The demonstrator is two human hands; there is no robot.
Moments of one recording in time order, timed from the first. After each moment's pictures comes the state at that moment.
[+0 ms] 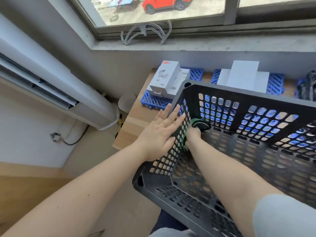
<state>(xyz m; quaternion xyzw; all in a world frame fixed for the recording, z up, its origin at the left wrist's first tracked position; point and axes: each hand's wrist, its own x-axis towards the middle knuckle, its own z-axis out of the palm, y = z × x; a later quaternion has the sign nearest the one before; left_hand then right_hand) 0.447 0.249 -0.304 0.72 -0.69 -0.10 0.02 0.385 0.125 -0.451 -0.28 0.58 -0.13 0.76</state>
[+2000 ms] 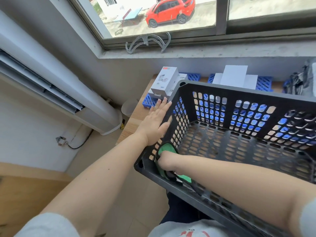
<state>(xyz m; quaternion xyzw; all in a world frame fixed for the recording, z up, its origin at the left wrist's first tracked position) 0.439 0.253 -0.292 0.80 -0.57 -0.16 0.11 0.327 0.237 -0.336 -0.80 0.24 0.26 0.48</state>
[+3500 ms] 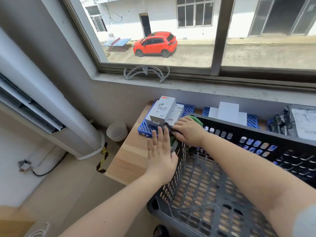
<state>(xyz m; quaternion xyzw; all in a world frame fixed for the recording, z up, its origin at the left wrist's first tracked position) 0.445 0.262 -0.316 0.86 -0.49 -0.06 0.15 0.398 0.070 -0.324 -0.98 0.02 -0.20 0.04</state>
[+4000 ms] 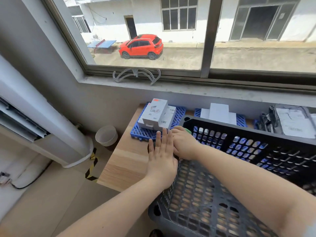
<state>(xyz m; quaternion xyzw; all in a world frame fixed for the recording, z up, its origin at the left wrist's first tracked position) 0.445 0.255 -0.310 0.83 -0.55 -0.05 0.11 0.392 0.111 -0.329 -0.98 0.07 -0.15 0.07</state>
